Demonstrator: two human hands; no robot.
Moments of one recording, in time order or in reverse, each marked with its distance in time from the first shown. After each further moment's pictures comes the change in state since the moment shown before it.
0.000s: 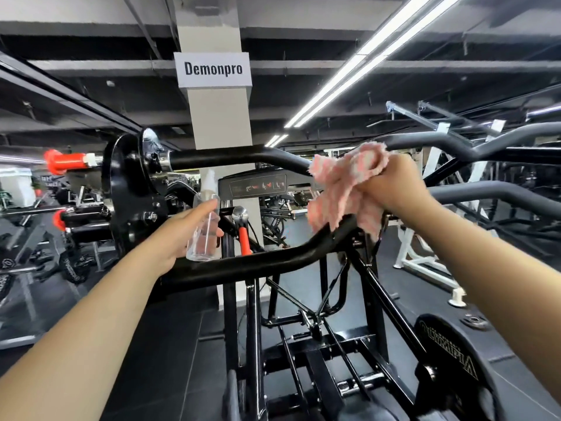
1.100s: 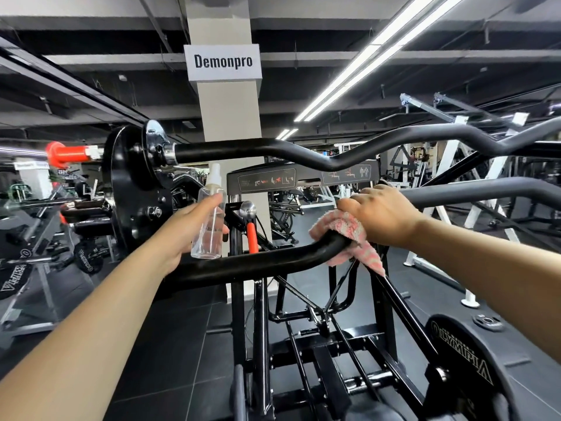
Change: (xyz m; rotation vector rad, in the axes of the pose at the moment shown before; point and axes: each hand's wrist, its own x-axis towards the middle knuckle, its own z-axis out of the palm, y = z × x) left_hand 0.006 -0.003 0.004 0.025 0.107 0.030; right_hand 0.020 0.072 0.055 -0.910 -0.243 -0.906
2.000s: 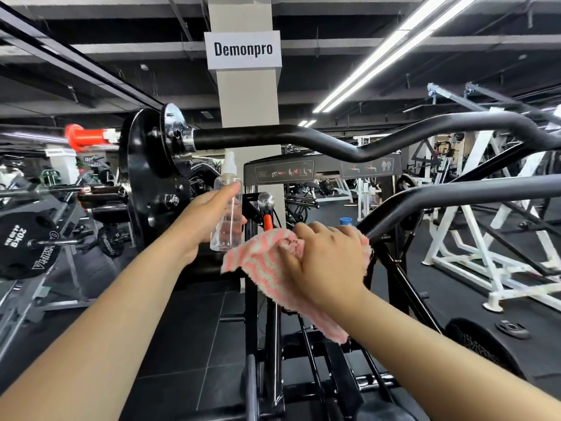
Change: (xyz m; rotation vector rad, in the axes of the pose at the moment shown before) left_hand 0.002 -0.005 0.001 0.011 0.055 0.046; right_hand 0.023 -0.150 -0.015 0.364 0.323 0.494
